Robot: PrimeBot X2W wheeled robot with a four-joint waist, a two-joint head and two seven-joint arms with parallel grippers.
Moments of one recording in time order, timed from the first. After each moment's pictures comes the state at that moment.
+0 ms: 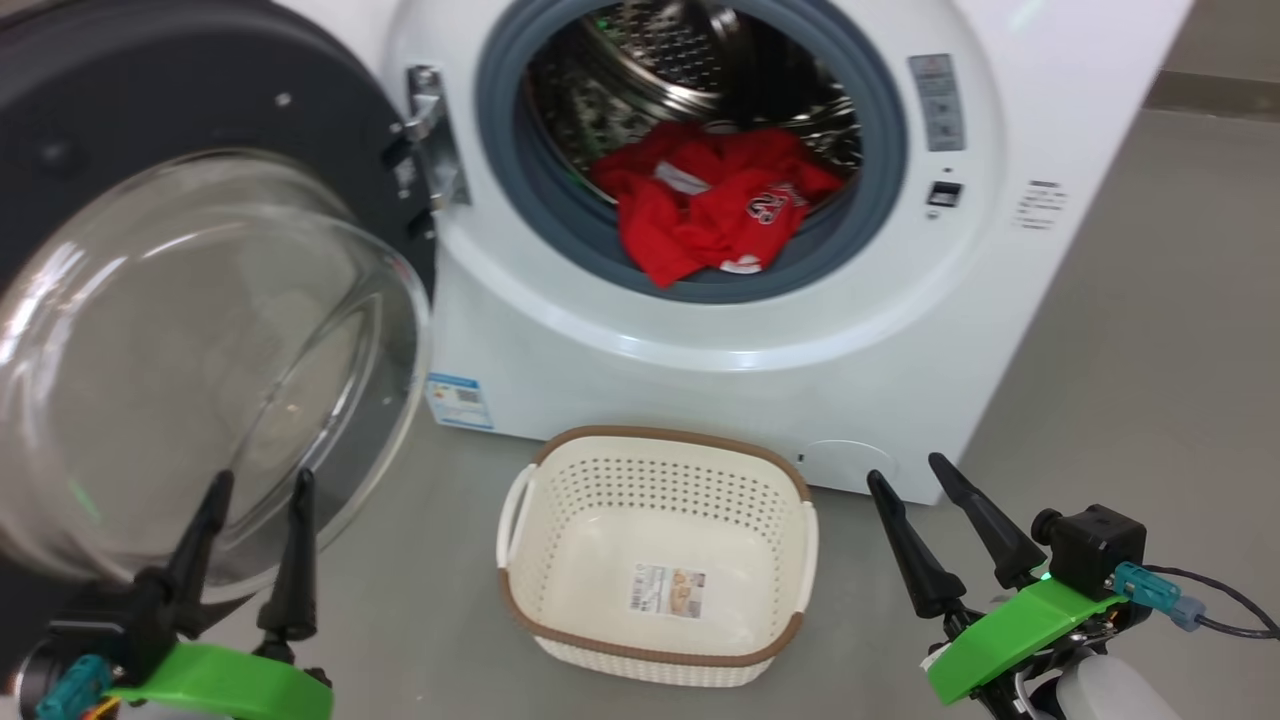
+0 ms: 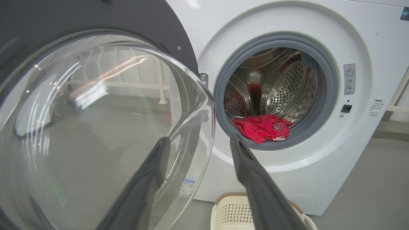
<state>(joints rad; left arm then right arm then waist) -0.10 0.39 -0.32 0.00 -0.58 0.12 -0.19 -0.20 -0.22 0.27 0.31 0.49 0.13 -0.25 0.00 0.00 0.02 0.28</state>
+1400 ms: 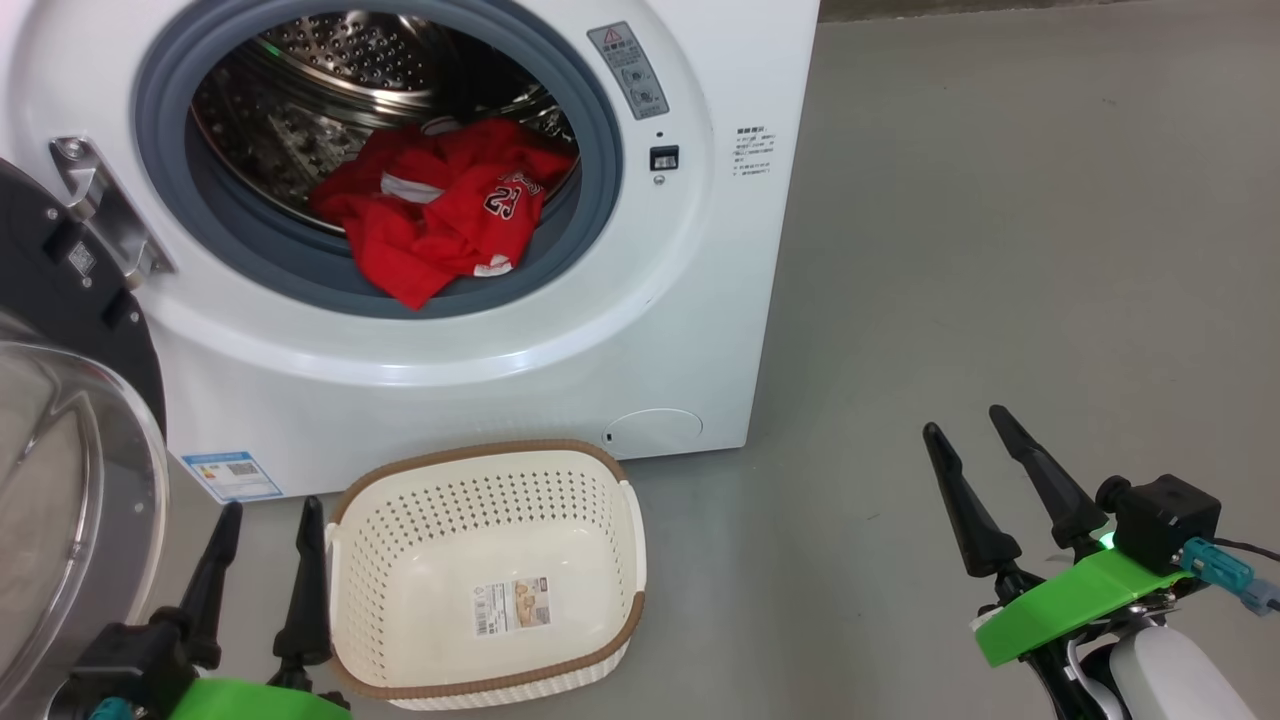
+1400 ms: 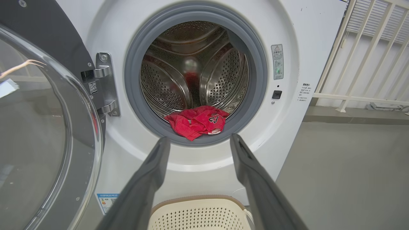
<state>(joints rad) -0.04 0.25 -0.23 0.07 -0.48 0.05 -0.25 -0.20 -0.26 0.20 0.23 0.46 0.13 -0.25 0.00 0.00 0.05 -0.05</state>
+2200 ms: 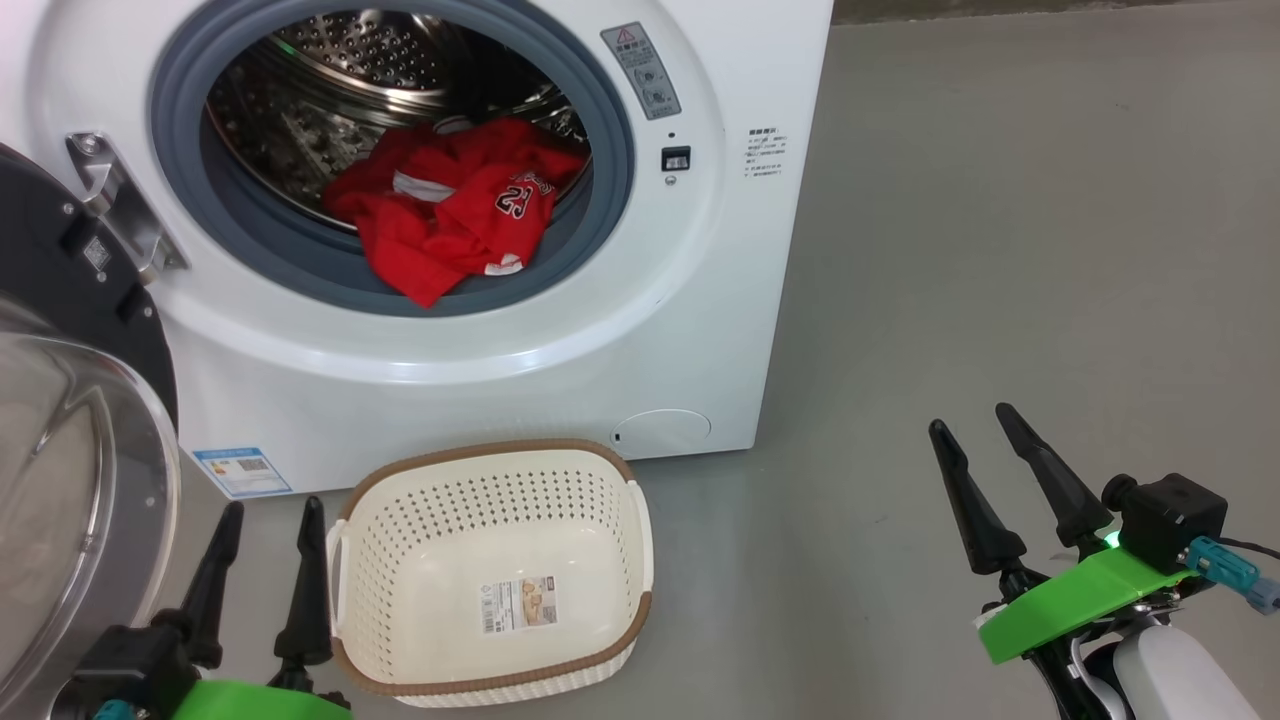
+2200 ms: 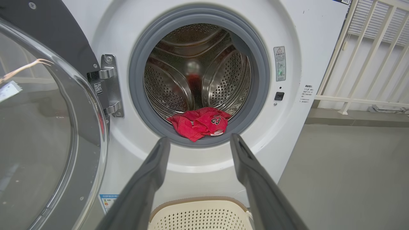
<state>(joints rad) -0.04 0.19 -0.16 0.10 -0.41 -0.01 -0.25 -0.20 -0.25 0.18 0.23 0.46 0.13 -0.25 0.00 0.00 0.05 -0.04</state>
